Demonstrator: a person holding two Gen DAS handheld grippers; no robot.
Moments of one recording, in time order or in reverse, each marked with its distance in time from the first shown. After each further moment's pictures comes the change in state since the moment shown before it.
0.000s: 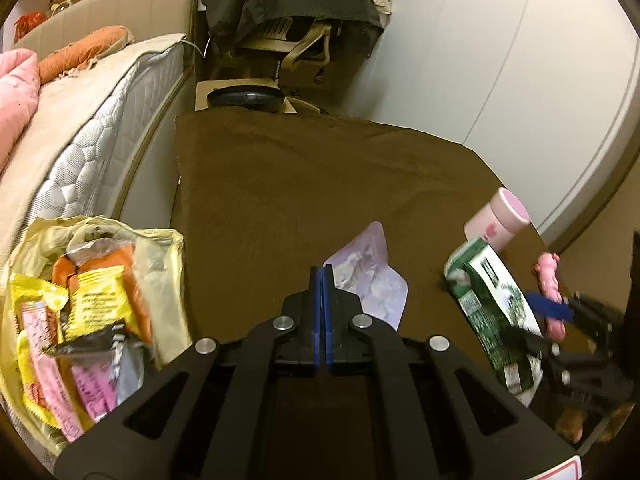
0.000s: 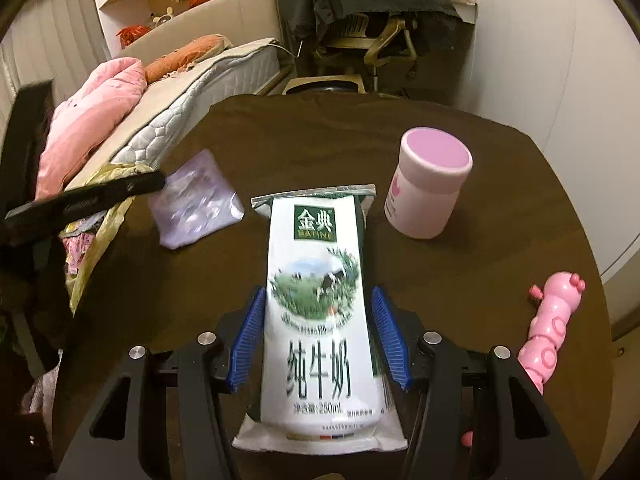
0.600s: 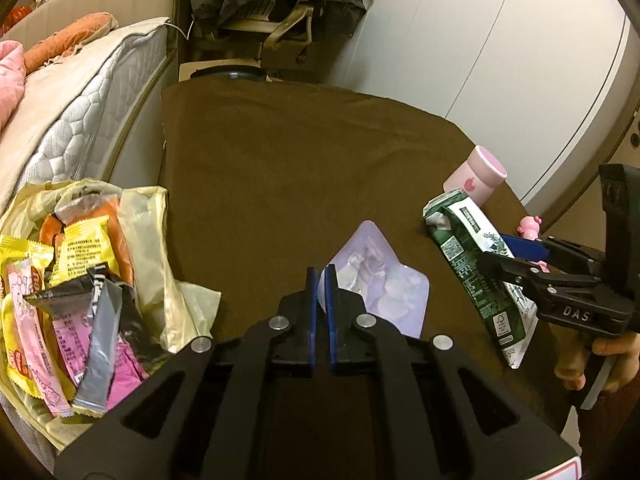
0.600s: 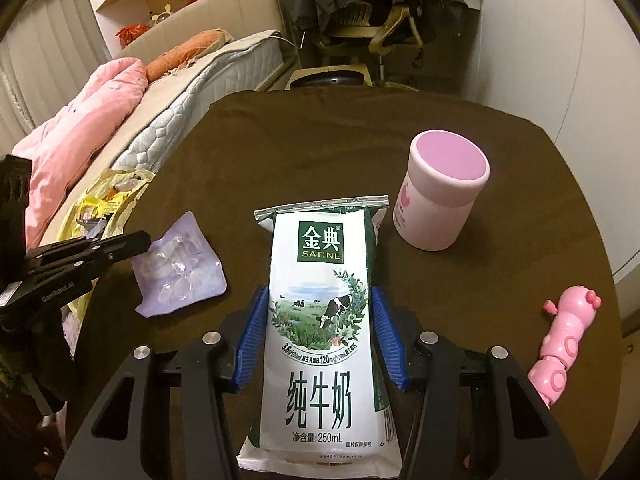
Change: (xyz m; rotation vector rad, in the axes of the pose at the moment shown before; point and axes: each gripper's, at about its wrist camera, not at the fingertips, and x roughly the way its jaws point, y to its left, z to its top) left arm -0.003 -0.004 -0.031 0.011 0.070 -0.067; right arm 0.012 -0.004 0.011 0.013 0.046 0.035
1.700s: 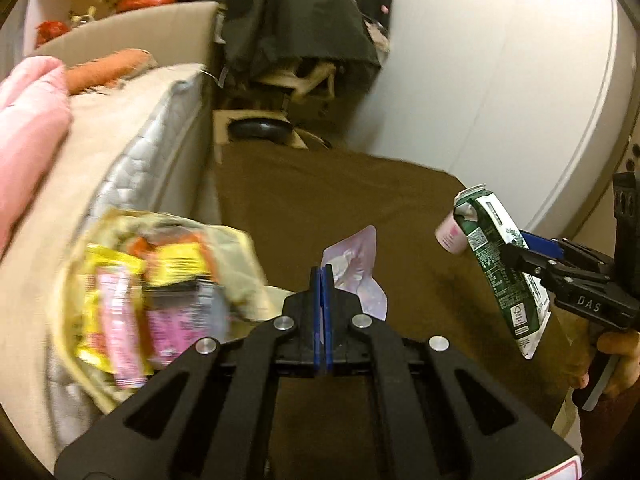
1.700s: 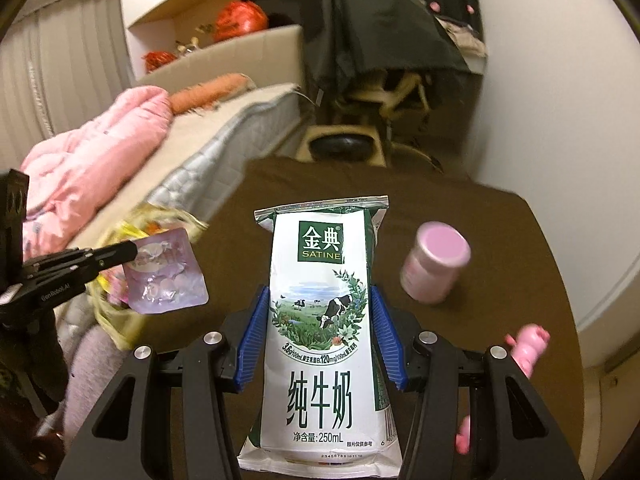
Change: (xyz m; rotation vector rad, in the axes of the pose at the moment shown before) left arm -0.114 0.024 -0.012 -0.048 -0.204 0.080; right arm -0.083 0.055 0.017 -0.083 -0.212 0.017
